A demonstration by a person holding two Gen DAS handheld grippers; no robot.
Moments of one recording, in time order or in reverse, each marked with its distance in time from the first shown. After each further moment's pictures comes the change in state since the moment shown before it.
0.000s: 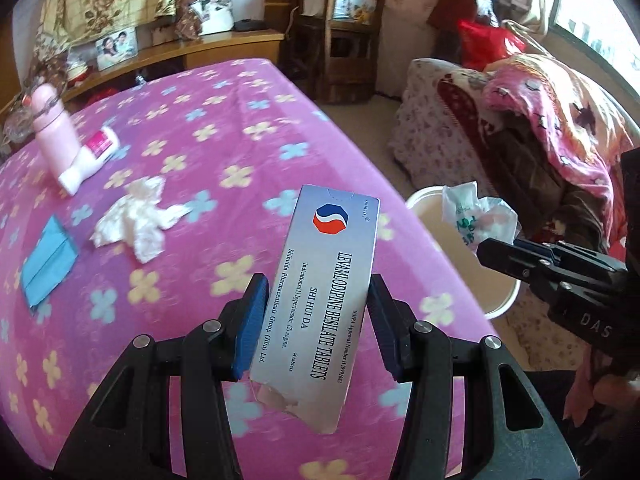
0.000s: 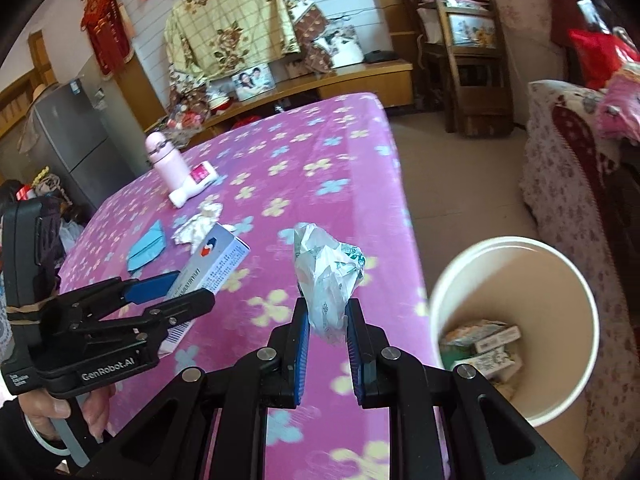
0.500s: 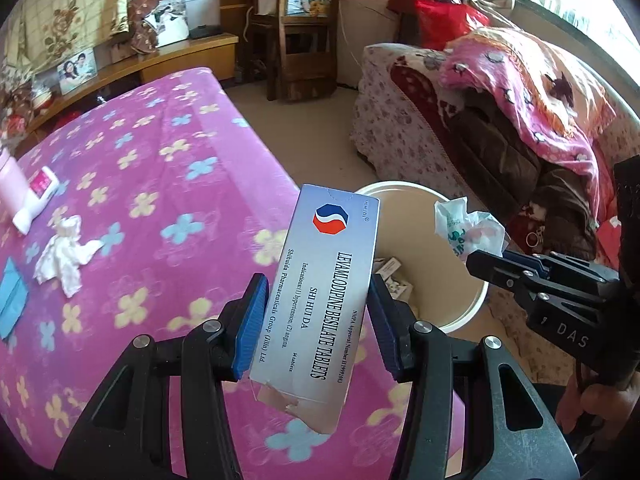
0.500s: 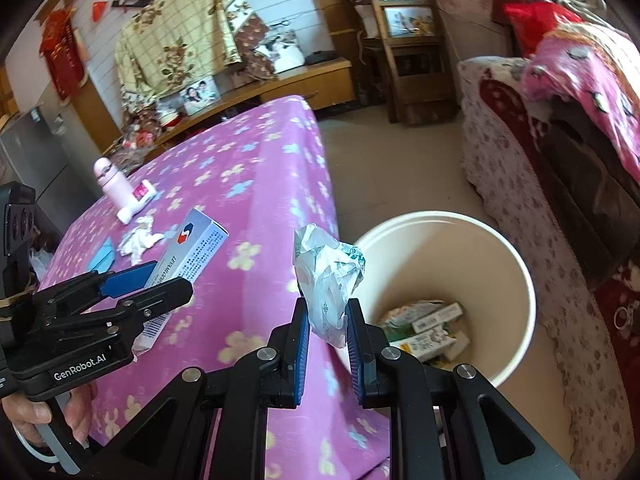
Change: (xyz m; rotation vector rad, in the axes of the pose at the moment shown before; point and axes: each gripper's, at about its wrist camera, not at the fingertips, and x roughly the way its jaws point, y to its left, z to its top) left arm 0.032 -0.089 0.019 0.091 0.019 -0.050; right arm -0.030 -0.083 -0.020 0.109 -0.006 -0.115
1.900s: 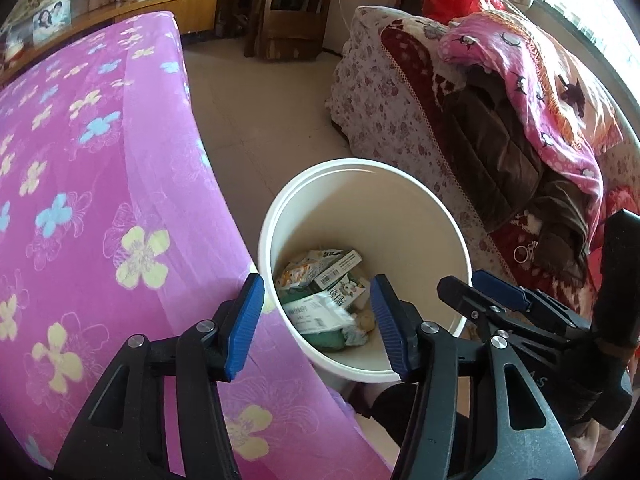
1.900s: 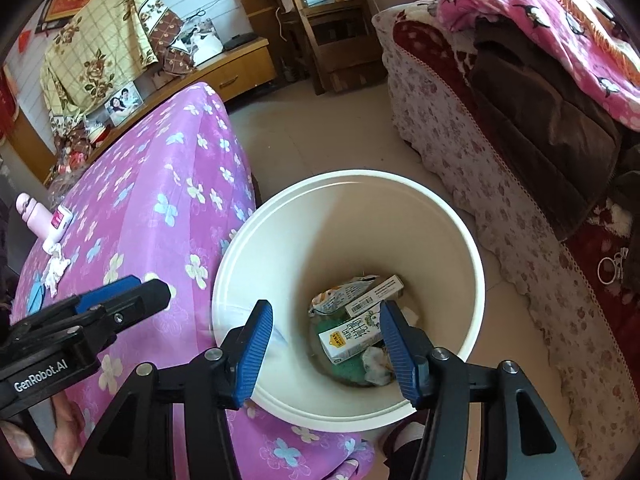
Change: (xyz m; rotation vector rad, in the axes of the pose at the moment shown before) left arm 0.098 -0.036 0.023 -0.113 0.124 -0.122; right arm 0.047 -0.092 -0.006 0.178 0.075 -0.151
